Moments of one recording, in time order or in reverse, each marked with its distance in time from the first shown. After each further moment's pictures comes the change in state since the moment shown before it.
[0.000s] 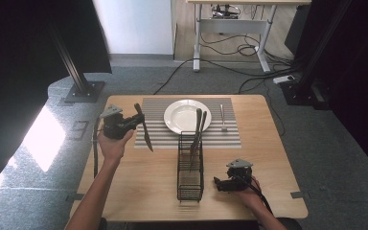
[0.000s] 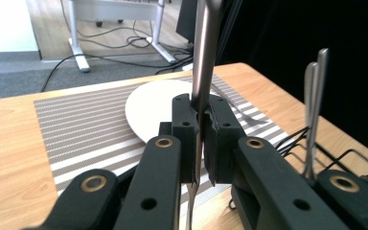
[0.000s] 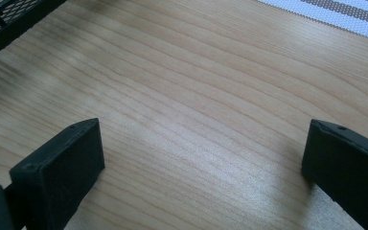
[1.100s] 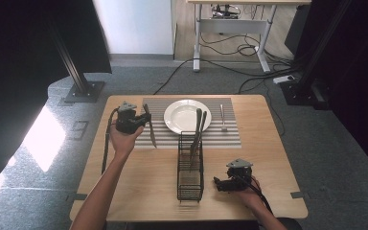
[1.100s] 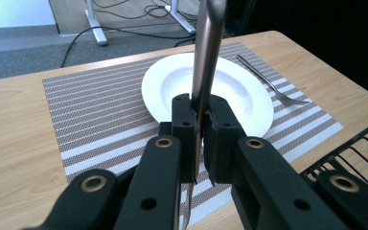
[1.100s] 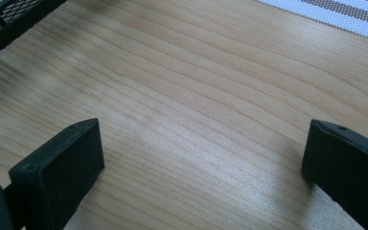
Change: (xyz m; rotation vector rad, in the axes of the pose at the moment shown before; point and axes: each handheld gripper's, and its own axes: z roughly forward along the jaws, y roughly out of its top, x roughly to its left) left arm 0.005 0.000 0.050 0.127 0.079 0.026; right arm 0.000 0.000 0.000 -0.002 0.001 -0.002
